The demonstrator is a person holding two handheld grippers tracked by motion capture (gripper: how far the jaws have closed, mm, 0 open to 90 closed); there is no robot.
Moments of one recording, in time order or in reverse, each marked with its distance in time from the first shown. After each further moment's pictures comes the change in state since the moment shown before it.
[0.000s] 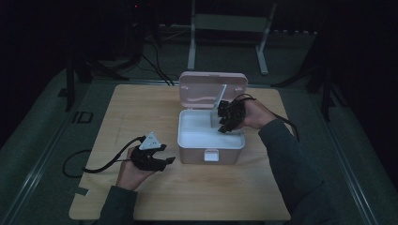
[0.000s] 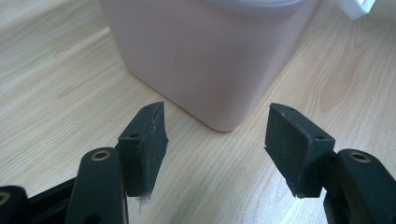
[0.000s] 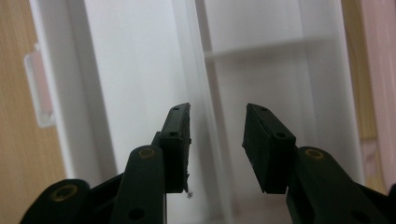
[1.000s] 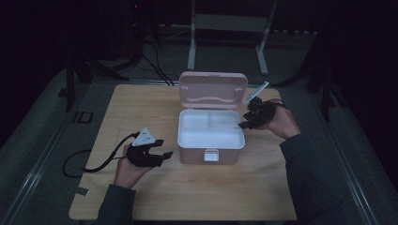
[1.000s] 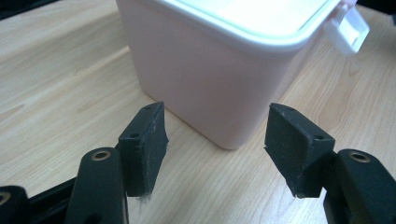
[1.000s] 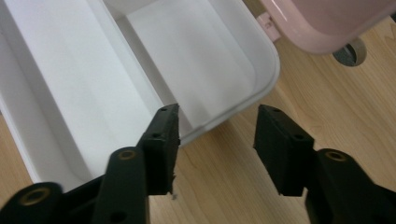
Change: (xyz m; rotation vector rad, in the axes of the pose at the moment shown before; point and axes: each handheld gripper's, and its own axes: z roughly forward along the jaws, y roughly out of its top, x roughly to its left) left arm 0.008 0.005 -0.015 -0.093 0.007 -0.045; right arm -0.013 -0.086 -0.020 -0.201 -0.107 0.352
